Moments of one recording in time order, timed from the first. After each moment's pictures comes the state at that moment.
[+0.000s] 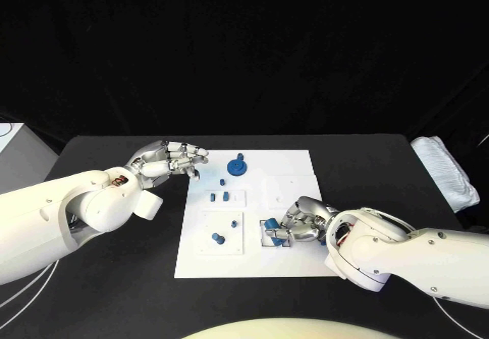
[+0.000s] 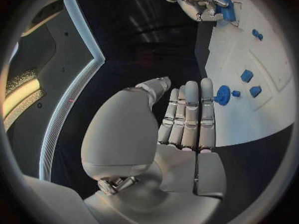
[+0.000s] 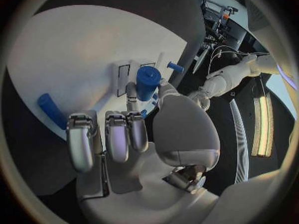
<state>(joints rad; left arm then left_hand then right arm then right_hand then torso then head) 1.15 -0.94 -0.01 1.53 -0.17 -0.05 0.24 1.42 -0.21 0.50 0.13 0.21 0.88 0.18 0.28 0.34 0.92 0.13 0.48 0.16 0.95 0.06 1.12 0.38 0.17 0.83 0.17 0.85 0.67 1.10 -0.96 -0.18 1.91 -1.17 -0.48 -0.57 1.11 -0.12 0.02 0.29 0.23 1.10 0.05 0.33 0.50 1.46 -0.01 1.52 1.31 1.47 -0.08 1.56 1.31 0.01 1.47 0.03 1.56 1.31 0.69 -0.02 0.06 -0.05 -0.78</state>
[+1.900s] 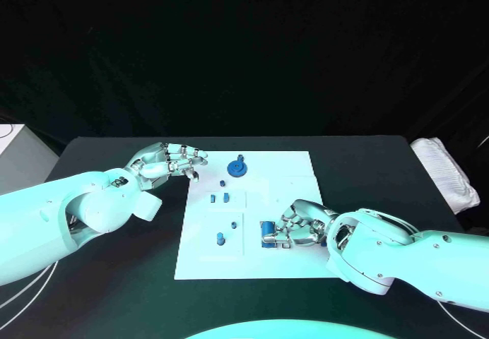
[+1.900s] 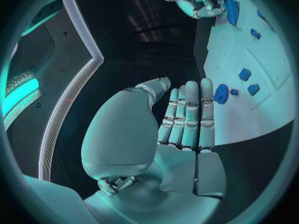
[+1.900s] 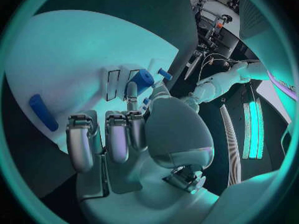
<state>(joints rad) 1.15 -0.94 -0.01 1.52 -0.17 -0.05 0.23 1.42 -0.21 0.50 0.13 0.21 0.88 0.18 0.28 0.34 0.92 0.13 0.48 0.16 0.95 0.06 1.12 0.38 0.17 0.83 0.17 0.85 0.67 1.10 -0.97 -0.18 1.92 -1.19 -0.42 -0.48 1.23 -0.03 -0.12 0.28 0.12 1.08 0.05 0.37 0.51 1.46 -0.01 1.50 1.31 1.47 -0.08 1.56 1.31 0.01 1.47 0.03 1.56 1.31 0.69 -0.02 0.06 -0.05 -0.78</state>
